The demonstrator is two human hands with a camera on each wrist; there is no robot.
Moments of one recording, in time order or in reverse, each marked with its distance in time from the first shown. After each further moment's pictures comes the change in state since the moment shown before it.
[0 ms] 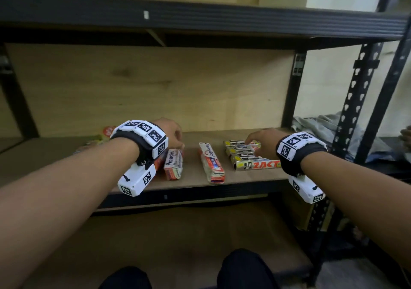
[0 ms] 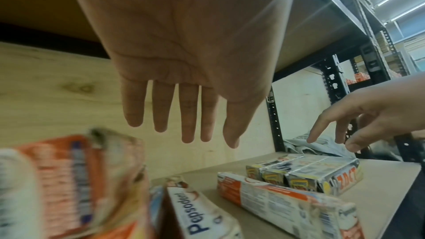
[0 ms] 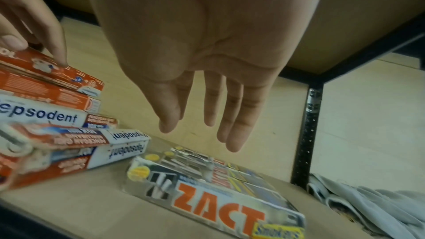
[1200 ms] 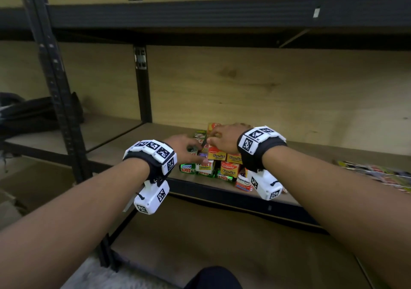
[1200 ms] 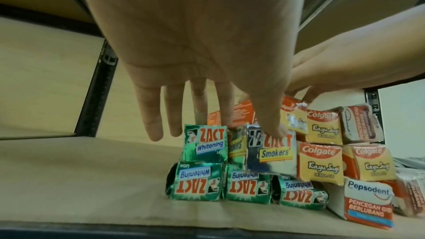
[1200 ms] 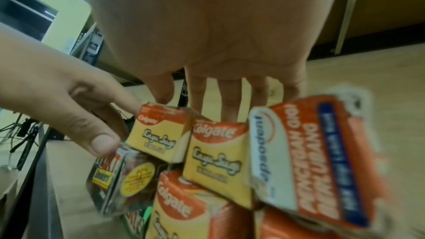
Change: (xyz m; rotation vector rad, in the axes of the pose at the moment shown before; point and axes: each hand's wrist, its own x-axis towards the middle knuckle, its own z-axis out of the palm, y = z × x) left_hand -0.122 -0.213 0.036 -0.151 -0.023 -0.255; right_hand 0.088 -0.339 -0.051 0.128 0.053 -0.425
